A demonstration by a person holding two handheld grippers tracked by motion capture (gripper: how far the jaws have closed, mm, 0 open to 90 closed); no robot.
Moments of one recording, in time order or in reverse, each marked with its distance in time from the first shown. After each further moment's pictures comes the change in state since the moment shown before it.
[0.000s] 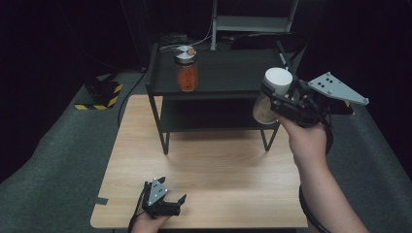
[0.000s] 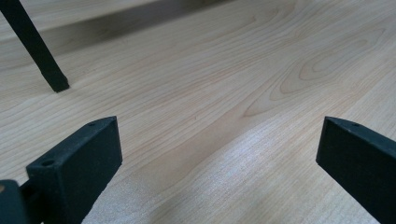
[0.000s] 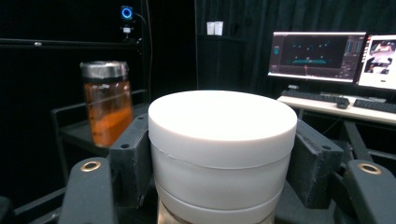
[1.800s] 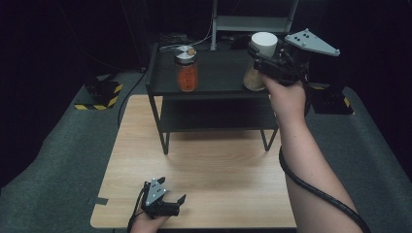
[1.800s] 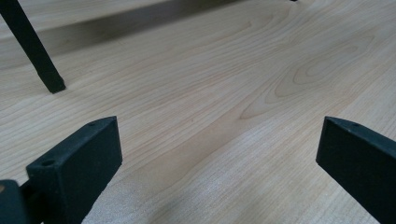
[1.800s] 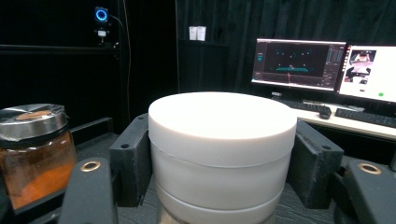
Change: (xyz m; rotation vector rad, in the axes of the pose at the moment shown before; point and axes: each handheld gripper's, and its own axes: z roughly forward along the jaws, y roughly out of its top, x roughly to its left) left arm 0.006 -0.003 -0.002 -0.017 -0.026 -0.015; right arm -0.004 0.035 0.085 0.005 -0.068 -0.023
